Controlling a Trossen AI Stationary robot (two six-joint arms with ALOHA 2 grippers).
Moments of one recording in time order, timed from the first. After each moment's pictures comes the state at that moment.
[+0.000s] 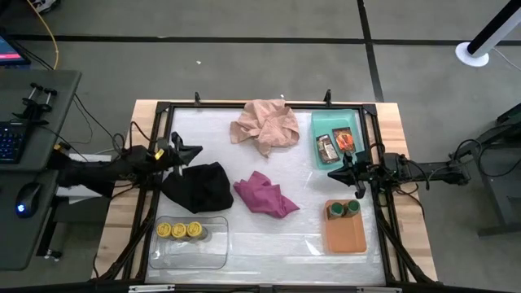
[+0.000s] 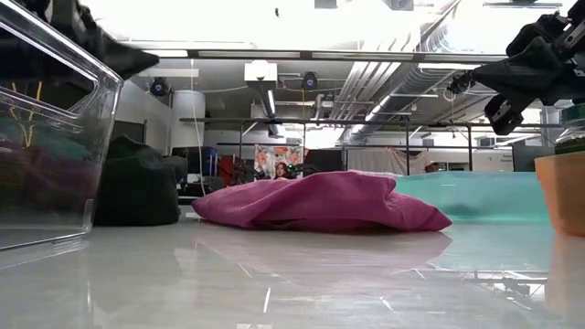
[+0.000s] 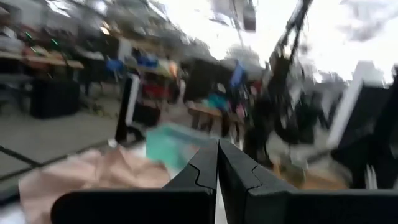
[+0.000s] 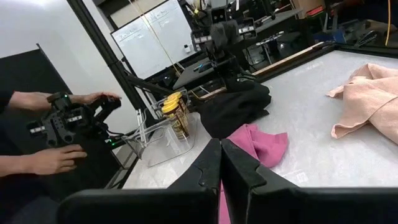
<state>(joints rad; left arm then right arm) 0.05 0.11 0.01 0.30 -0.27 -0.18 0.07 0.01 0.01 0.00 0.00 0.44</state>
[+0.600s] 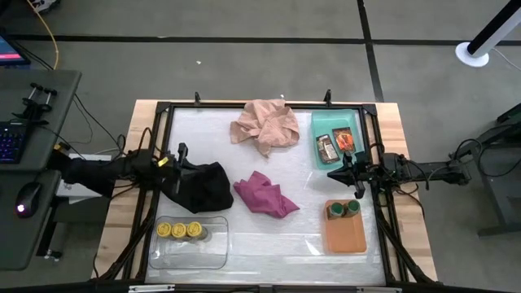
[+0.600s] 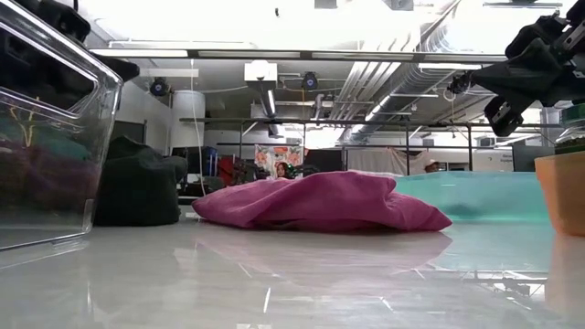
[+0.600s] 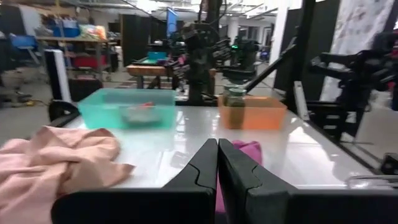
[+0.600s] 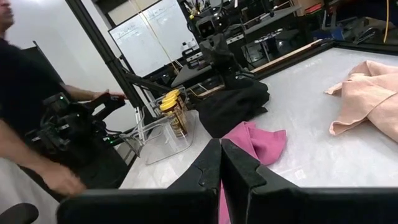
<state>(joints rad) -0.02 0.00 0.02 0.00 -0.01 -0.02 0.07 0.02 0.01 0.00 0.00 0.44</state>
